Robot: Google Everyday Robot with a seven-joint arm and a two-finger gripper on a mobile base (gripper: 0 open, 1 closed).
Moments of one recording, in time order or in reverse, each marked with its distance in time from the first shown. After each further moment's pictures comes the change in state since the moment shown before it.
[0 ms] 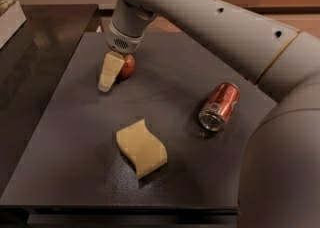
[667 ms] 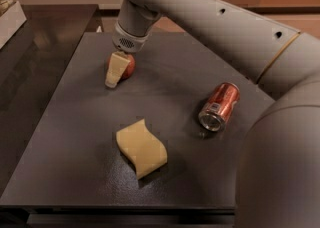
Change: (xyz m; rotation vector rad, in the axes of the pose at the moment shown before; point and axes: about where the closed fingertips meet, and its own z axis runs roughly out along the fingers) arm 0.015 -0.013 0.000 0.013 0.017 0.017
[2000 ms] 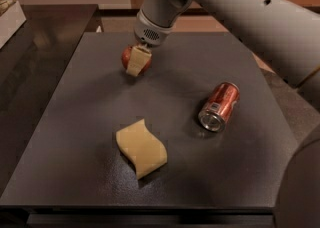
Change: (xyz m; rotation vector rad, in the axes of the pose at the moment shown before) arm 0.034 0.011 -0.055 -0.015 -0.009 -0.037
